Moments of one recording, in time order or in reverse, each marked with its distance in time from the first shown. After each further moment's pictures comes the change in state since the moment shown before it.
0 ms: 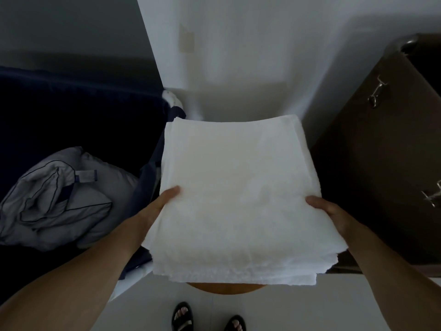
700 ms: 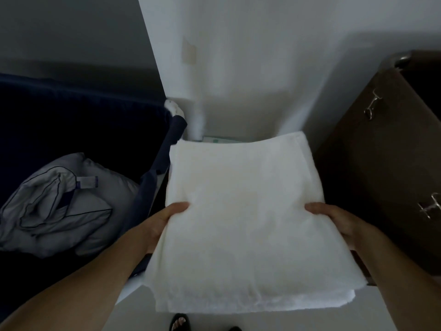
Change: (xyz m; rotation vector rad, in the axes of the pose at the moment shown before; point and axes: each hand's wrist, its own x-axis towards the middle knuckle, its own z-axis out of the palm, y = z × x) left_hand 0.008 -0.013 -0.001 -0.014 -0.144 -0.189; right_hand -0.011 -0.024 0.002 -0.164 0.029 0.038
